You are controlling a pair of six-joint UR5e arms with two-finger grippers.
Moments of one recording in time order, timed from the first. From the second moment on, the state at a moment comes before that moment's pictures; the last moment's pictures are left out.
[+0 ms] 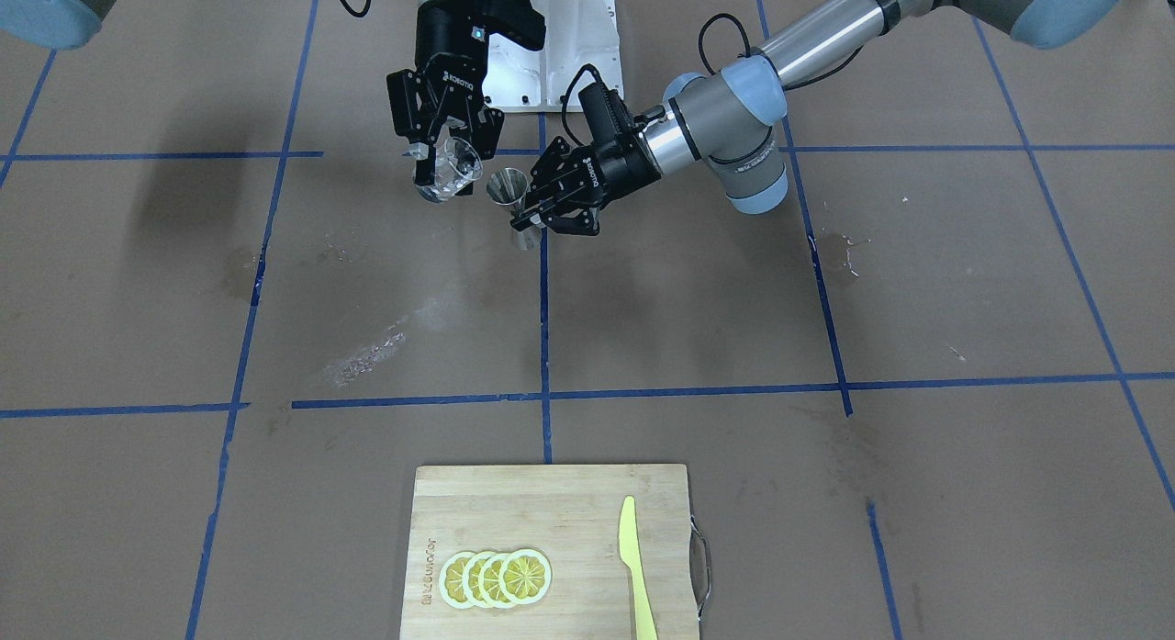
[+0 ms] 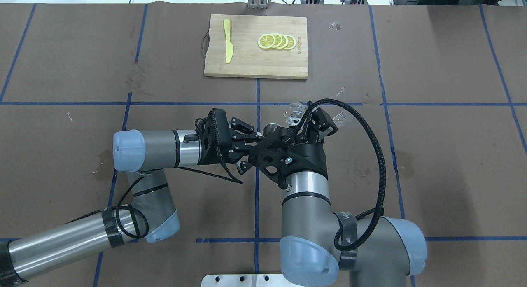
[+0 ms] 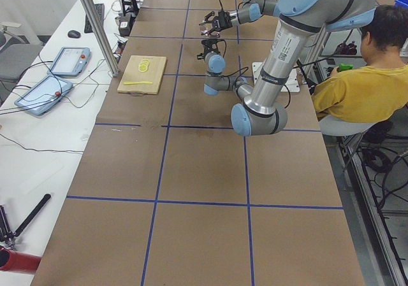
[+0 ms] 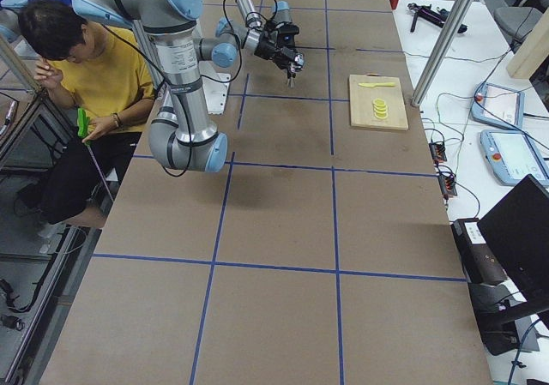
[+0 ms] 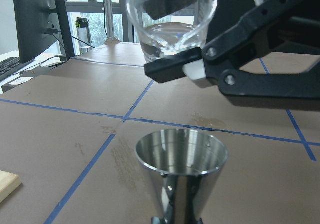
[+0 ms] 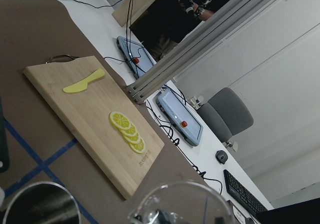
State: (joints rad) left arm -0.46 -2.18 -1.35 -3.09 -1.78 -0.24; right arm 0.15 -1.05 2.03 -1.77 0.49 0.61
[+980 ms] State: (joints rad) left arm -0.46 -2.18 -1.35 -3.09 -1.78 -0.25; right arm 0.13 -0.98 2.01 -1.91 0.48 0.53
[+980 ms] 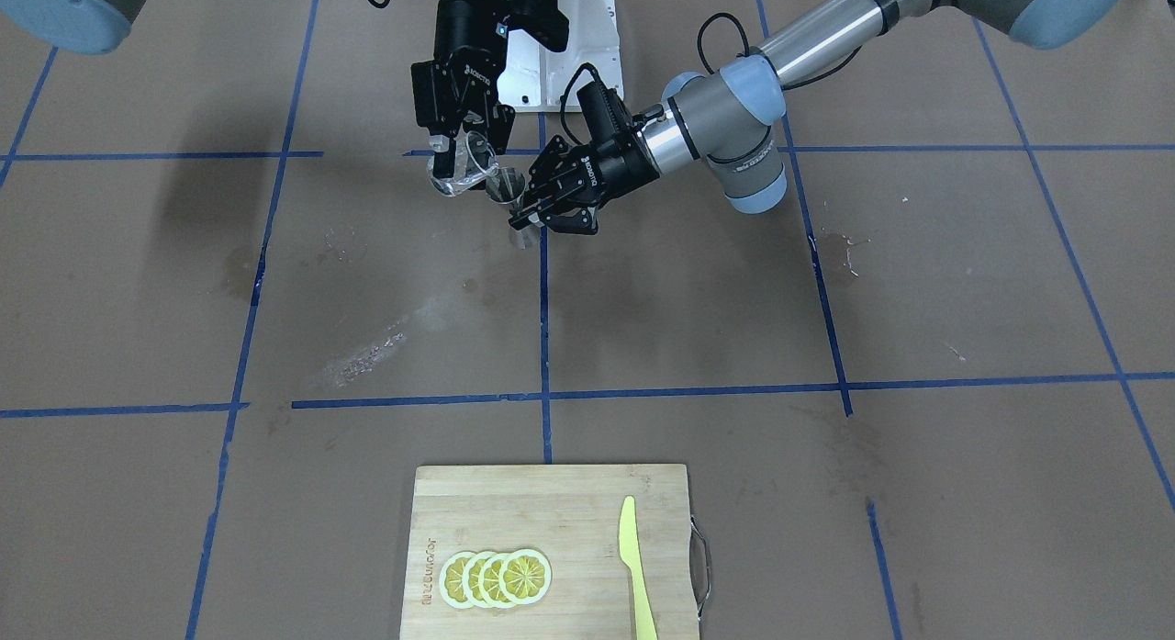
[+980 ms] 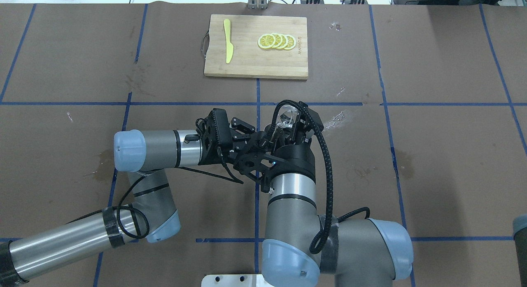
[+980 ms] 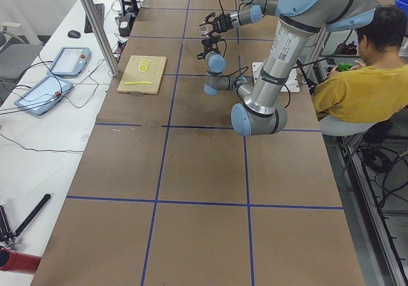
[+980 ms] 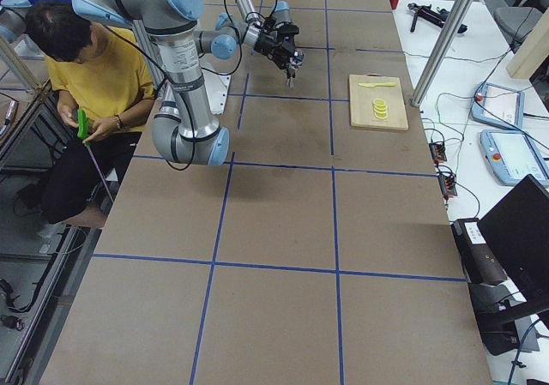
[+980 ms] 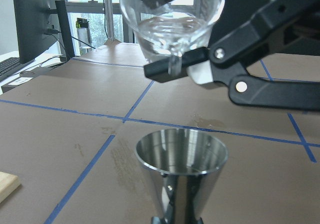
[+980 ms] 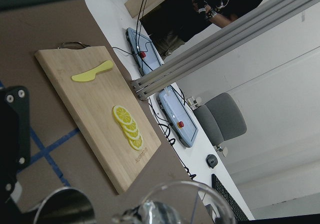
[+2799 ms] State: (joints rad) left arm -0.46 -2.18 -1.35 -3.09 -1.78 -0.25; right arm 0.14 -0.97 2.00 -1.94 0.44 0.20
